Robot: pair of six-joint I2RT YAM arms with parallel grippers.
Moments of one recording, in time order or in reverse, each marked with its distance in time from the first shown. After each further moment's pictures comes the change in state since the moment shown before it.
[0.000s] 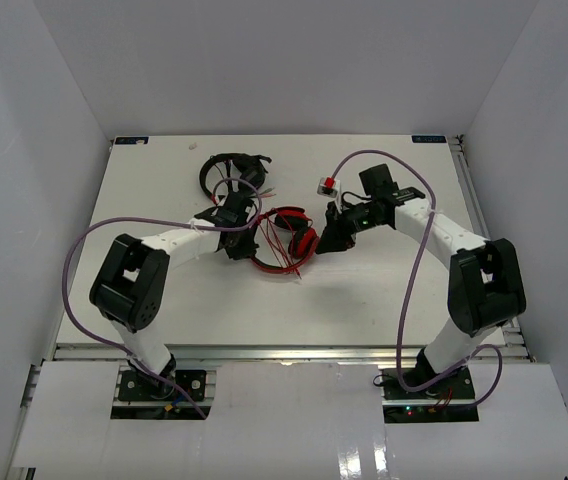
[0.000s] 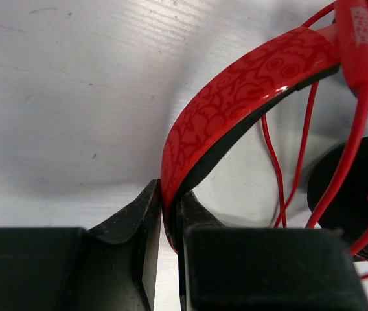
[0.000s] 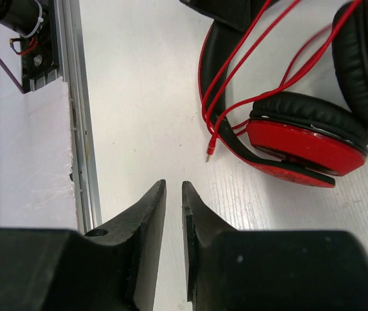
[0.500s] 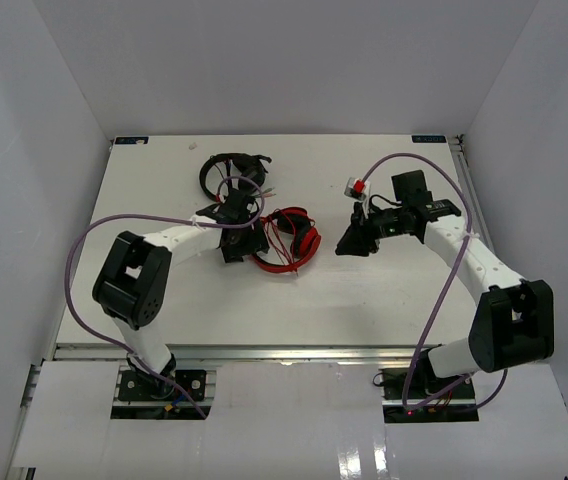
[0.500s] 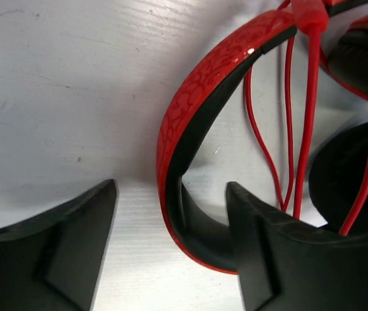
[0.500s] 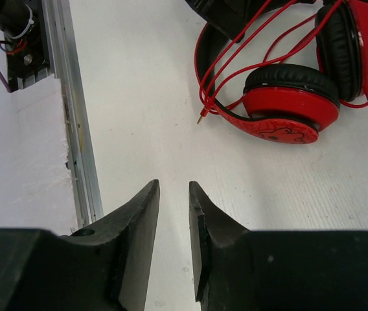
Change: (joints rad) left arm 0.003 0.017 0.038 -0.039 0.049 0.050; right arm -0.112 -0.237 -0.127 -0.041 0.003 -0.053
